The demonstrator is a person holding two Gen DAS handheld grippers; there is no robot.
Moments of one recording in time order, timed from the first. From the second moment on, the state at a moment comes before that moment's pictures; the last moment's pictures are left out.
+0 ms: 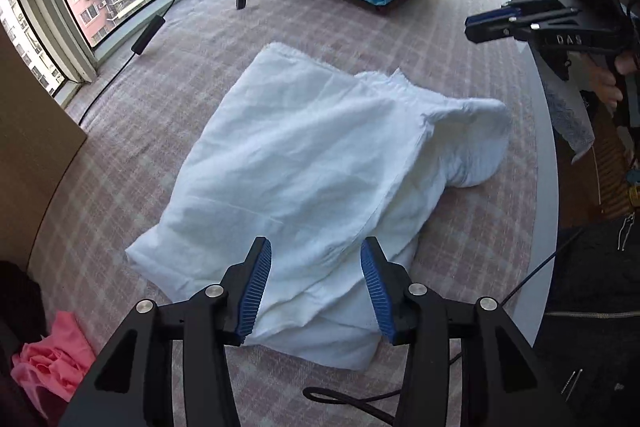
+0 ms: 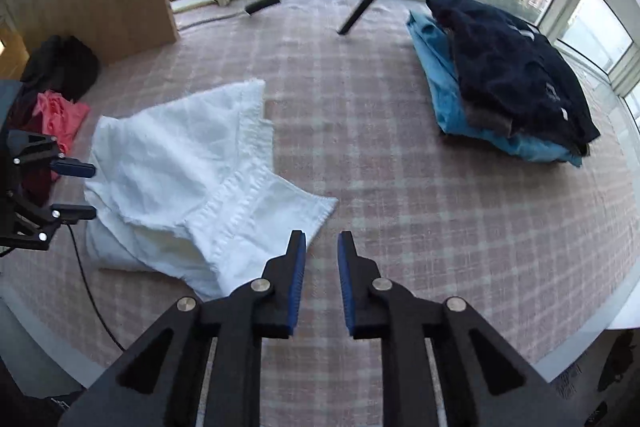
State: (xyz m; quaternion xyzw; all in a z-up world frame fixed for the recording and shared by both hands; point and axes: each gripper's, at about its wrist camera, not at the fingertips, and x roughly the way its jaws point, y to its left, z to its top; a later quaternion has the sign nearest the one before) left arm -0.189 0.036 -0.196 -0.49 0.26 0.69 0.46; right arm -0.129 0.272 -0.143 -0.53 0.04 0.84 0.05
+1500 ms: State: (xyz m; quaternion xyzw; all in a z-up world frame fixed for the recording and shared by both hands) left arm -0.262 -0.047 -0.192 -0.53 0.00 0.80 0.28; right arm -0.291 0.217 -0.191 -0.55 -0.01 0.82 -0.14
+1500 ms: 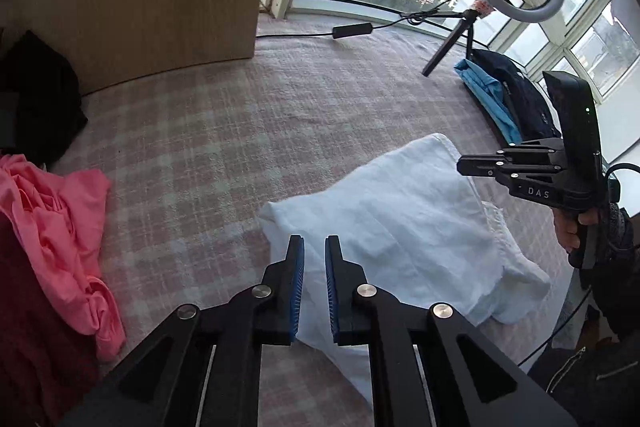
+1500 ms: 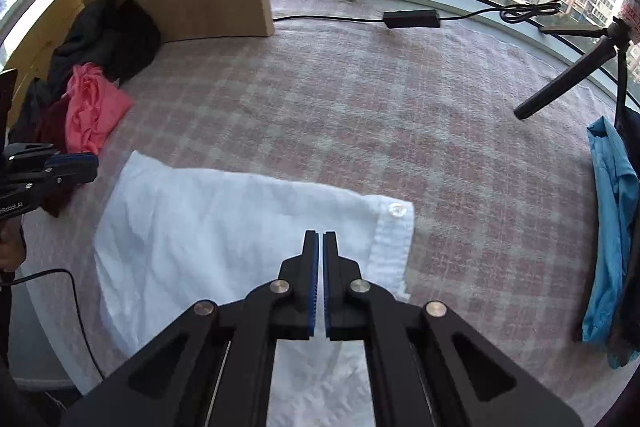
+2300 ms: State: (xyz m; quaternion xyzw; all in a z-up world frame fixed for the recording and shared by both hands) left arm -0.218 0.034 -0.255 -0.55 0.10 0.76 0.32; right arm -0.203 0.179 -0.236 -0.60 0.00 0.78 -0.20
